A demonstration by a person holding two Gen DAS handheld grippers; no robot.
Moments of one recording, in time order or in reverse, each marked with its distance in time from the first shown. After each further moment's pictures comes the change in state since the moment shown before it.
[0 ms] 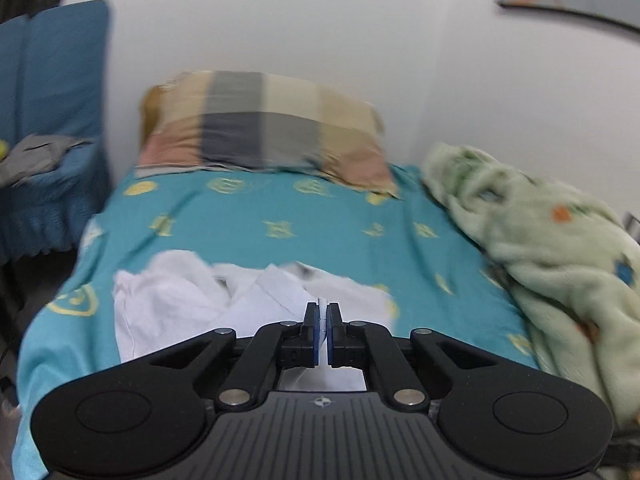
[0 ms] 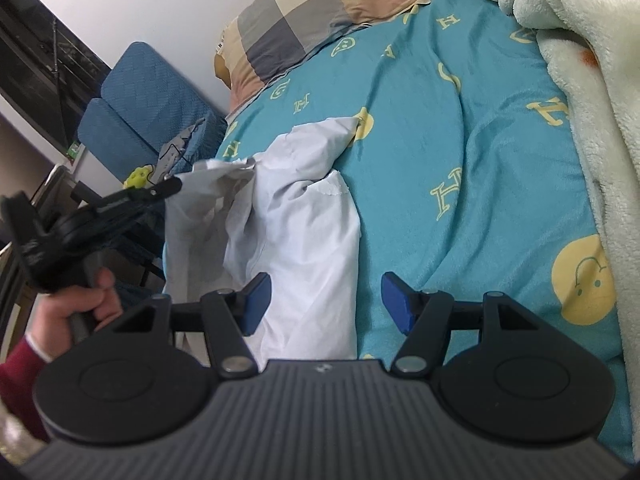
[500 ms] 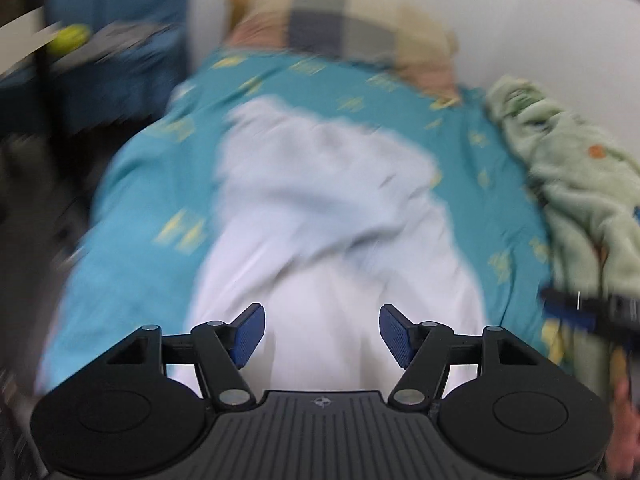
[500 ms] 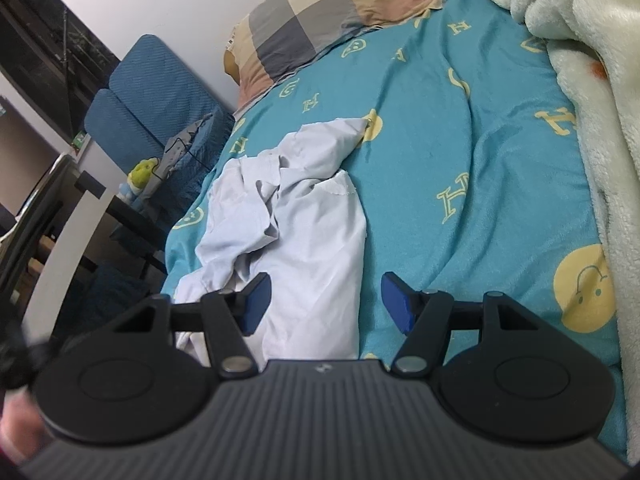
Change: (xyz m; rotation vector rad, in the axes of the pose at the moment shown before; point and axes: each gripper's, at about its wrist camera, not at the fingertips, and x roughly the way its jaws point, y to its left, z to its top) left arm -0.098 -0.007 -0.088 -0.214 0.317 0.228; right arm -0.004 0.006 -0.003 -0.053 -0.005 0.007
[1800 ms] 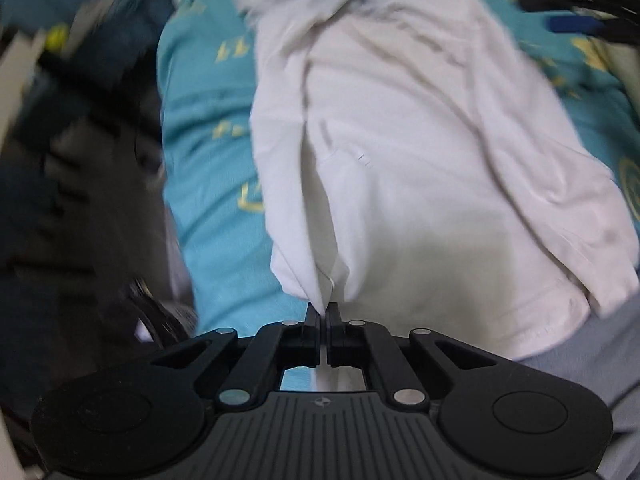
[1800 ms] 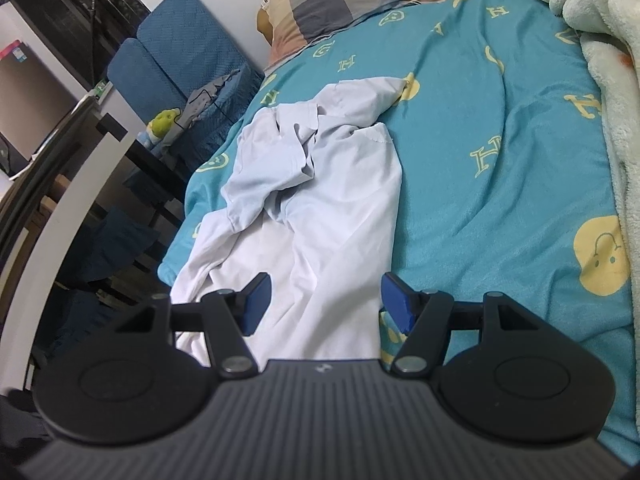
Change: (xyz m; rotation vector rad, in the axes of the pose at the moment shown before) left arm -0.088 -0.032 -0.093 0.485 0.419 0.283; right arm -0.009 0.024 -0.032 -0.098 0.093 0.028
